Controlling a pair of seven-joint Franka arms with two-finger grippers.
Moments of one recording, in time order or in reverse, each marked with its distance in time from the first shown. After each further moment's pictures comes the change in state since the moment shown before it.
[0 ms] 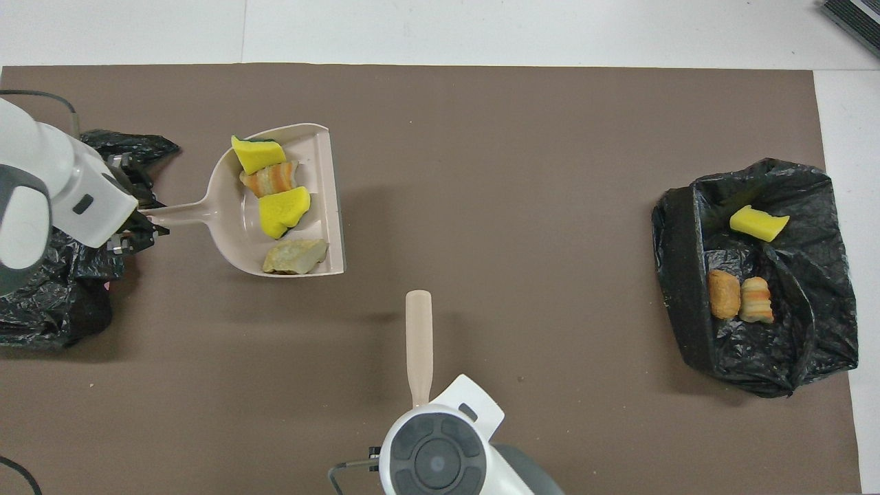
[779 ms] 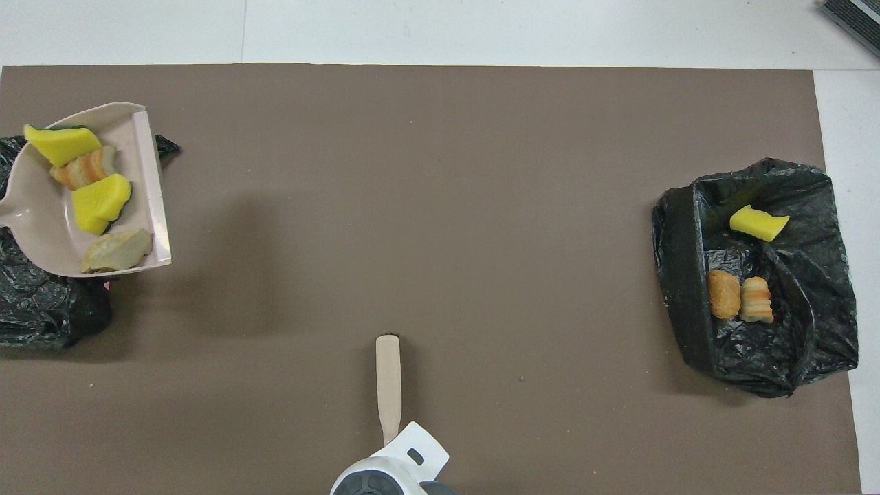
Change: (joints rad) left arm 0.363 0.018 0.008 0.163 0.001 -0.134 0.265; right arm 0.148 0.121 0.001 -0.090 0.000 0.208 0.080
